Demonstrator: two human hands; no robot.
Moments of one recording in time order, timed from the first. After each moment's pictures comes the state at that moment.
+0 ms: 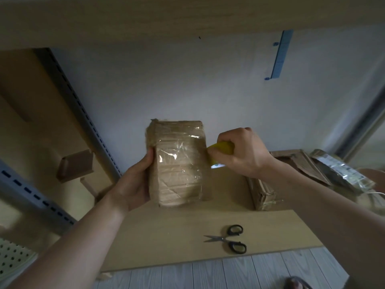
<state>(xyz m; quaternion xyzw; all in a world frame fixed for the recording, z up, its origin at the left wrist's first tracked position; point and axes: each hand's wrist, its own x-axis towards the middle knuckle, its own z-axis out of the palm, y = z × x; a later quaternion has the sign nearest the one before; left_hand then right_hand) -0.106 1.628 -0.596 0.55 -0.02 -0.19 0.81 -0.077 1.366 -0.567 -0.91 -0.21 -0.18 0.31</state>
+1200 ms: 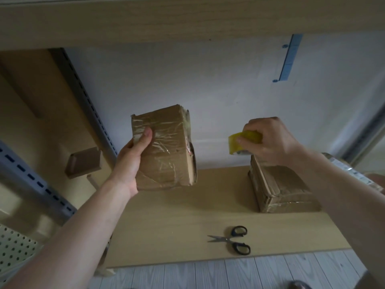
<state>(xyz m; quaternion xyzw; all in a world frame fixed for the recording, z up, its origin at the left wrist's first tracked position) -0.104 1.638 -0.568 0.60 0.10 -0.02 0.79 -0.057 1.324 -0.556 -0.91 -0.27 -0.21 0.24</state>
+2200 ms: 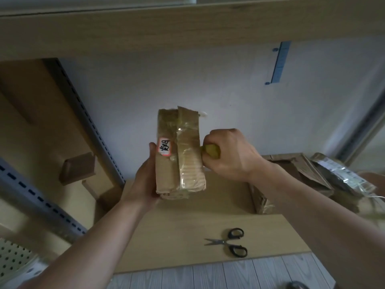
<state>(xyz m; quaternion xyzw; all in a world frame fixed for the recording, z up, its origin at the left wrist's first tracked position) -0.100 1.600 -0.602 0.53 0.00 -0.10 0.84 -0.082 1.391 -0.554 -0.91 -0.27 -0.16 0.27</state>
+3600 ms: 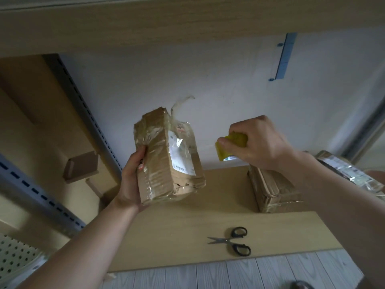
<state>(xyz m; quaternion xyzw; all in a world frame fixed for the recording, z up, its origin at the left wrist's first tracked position) -0.106 1.624 -0.607 0.42 -0.10 -0.10 0.90 -0.070 1.345 -0.548 -0.91 -0.27 -0.22 0.23</state>
